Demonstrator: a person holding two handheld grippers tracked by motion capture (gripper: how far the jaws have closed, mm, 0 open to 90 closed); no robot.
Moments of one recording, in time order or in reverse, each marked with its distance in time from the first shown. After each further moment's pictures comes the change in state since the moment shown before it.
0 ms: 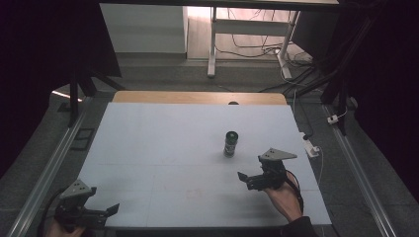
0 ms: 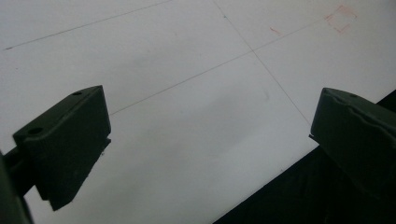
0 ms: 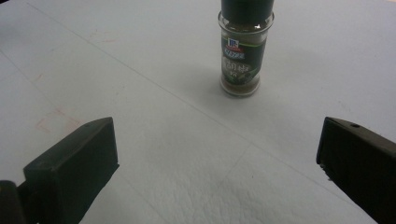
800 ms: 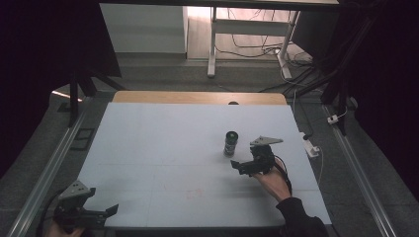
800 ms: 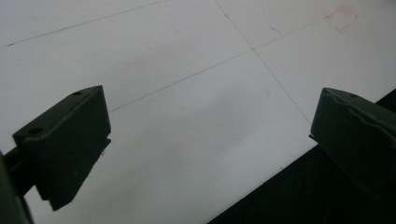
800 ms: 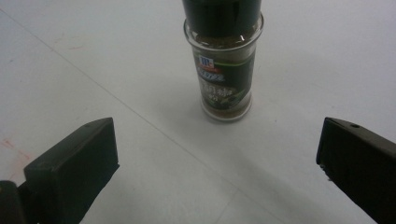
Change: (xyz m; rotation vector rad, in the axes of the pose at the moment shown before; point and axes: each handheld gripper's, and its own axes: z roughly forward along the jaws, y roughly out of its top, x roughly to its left) left arm 0.000 -0.002 -0.002 -0.002 0.000 -0.007; right arm -0.025 0.017 0.052 0.057 0.018 0.042
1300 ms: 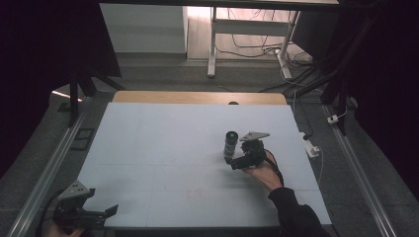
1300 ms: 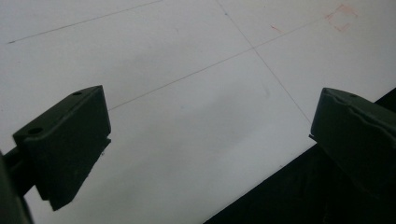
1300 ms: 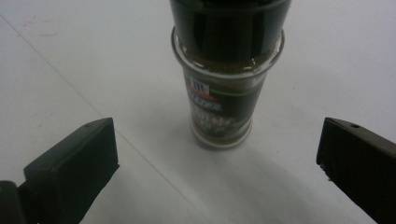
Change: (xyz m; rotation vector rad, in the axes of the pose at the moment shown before) left arm 0.000 -0.001 -0.001 0.000 0.002 -0.002; right arm -0.001 0.013 0.034 0.051 -0.025 -0.092
